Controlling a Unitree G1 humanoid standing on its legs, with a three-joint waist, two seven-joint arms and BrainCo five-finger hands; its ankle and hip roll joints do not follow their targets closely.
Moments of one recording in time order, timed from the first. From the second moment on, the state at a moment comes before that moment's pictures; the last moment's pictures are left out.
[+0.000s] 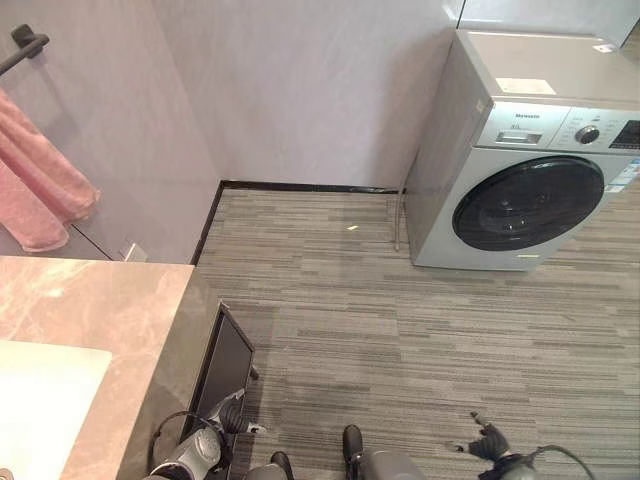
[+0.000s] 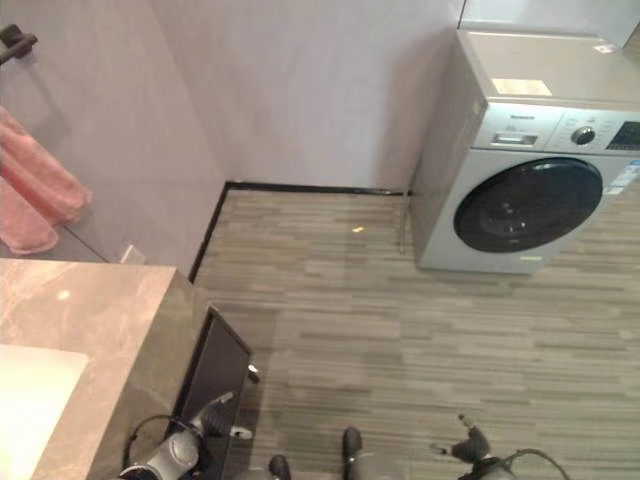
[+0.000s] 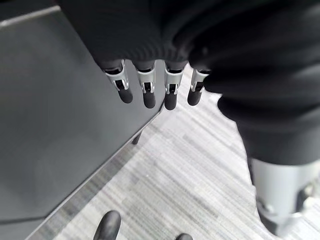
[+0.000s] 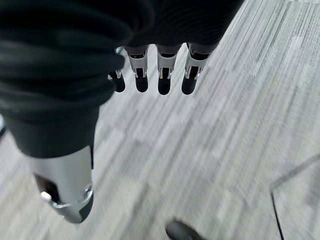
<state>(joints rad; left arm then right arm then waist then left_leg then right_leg) -0.16 0.33 -0.46 1.16 0.27 -0.16 0.14 0.08 -0.48 0.20 0.95 0.03 -0.16 -0.13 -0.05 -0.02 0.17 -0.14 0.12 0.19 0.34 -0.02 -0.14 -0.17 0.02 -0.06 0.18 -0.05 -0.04</state>
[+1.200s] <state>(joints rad) -0.17 0.26 -0.48 1.13 0.24 -0.17 0.17 0.01 -0.48 0.30 0.76 -0.07 -0.16 -0.13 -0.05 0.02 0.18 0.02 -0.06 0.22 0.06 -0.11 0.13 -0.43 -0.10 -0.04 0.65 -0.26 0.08</state>
